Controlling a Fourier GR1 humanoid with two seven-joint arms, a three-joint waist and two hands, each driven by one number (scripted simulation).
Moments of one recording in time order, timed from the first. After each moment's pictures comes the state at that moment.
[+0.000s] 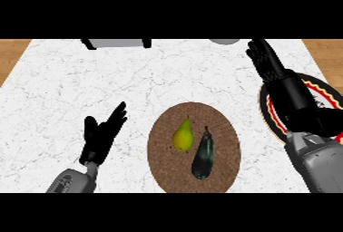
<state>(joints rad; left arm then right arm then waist) -0.15 0.24 -0.33 -1.32 0.26 0.16 0.16 -0.41 -0.36 0.22 -1.69 -0.14 -0.12 0.11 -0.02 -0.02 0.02</state>
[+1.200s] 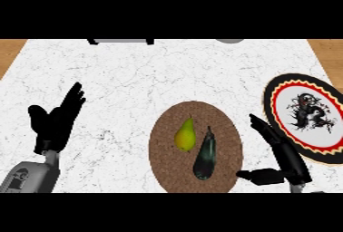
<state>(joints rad) -0.17 0.37 -0.12 -1.39 0.22 0.17 0.12 0.02 -0.34 0.21 -1.38 -0.06 0.00 -0.22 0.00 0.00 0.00</state>
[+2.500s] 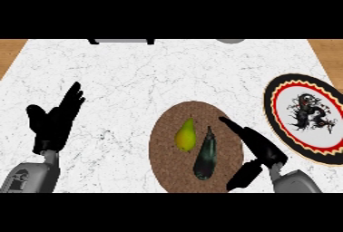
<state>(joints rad) -0.16 0.31 -0.04 -1.40 0.14 0.10 0.15 -0.15 -0.34 0.38 -1.48 0.23 0.27 0.33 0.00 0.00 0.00</state>
